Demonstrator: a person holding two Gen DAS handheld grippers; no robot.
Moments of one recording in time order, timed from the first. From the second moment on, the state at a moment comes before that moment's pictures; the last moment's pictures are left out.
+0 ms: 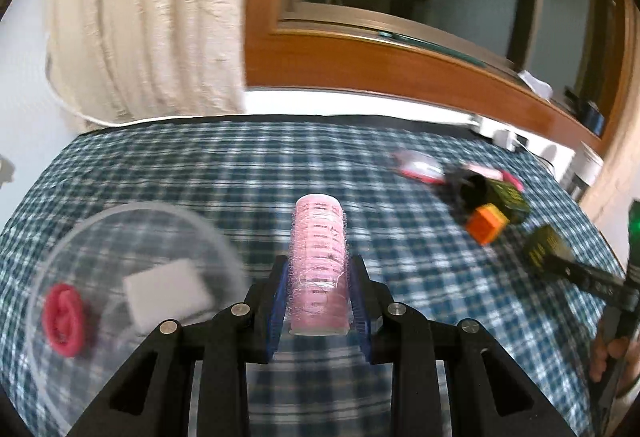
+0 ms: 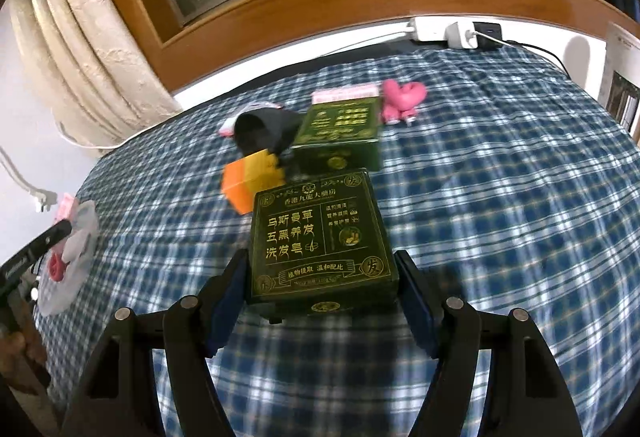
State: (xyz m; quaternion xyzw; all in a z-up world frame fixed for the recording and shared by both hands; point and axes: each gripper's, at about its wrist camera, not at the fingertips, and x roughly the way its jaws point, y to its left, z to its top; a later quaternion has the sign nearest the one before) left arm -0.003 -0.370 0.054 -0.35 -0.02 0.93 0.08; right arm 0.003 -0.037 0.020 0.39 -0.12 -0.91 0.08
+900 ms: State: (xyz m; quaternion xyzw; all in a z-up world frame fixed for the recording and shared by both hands) left arm -0.036 -0.508 0.038 -0.37 -0.09 0.92 0.02; right arm 0.023 -0.263 0.061 0.37 -0.03 -0.87 0.31
